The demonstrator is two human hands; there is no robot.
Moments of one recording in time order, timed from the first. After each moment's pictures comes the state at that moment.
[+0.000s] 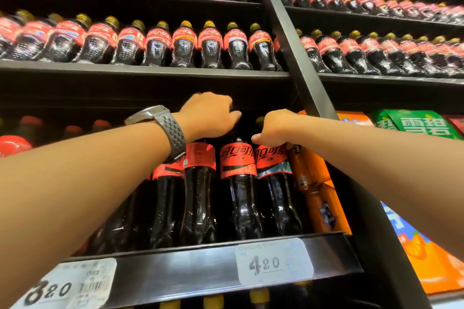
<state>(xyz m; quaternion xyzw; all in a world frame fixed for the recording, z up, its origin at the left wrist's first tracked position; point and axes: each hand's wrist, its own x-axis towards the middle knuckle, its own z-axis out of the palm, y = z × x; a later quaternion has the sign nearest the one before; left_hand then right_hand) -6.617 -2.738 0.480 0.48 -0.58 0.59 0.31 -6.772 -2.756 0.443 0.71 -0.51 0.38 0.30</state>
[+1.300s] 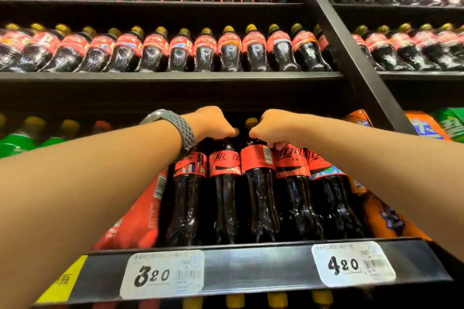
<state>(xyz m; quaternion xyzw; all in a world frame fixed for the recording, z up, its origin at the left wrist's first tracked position) -6.531 -2.711 0.486 0.63 -0.60 0.33 0.37 -6.680 -2.741 0.456 0.77 -0.40 0.49 0.10</state>
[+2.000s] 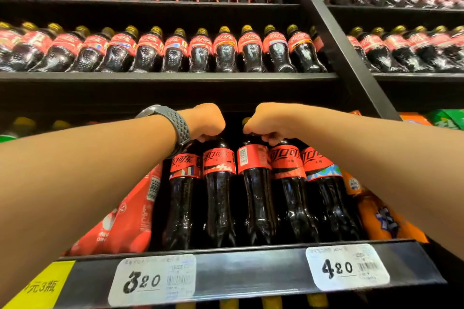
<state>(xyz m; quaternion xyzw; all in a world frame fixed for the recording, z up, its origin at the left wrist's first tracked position) -6.540 -2.709 0.488 0.62 -0.61 0.25 0.43 -6.677 -2.740 0.474 0.77 -0.39 0.50 0.04</state>
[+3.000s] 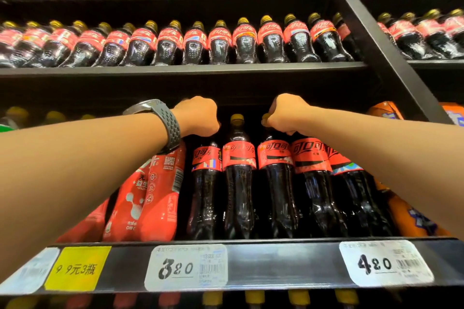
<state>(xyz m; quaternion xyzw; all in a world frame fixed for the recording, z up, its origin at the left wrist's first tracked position) -6.482 -2.692 0.484 0.64 -0.53 0.50 0.25 -6.667 -2.762 0.480 0.73 -0.38 0.55 0.15</state>
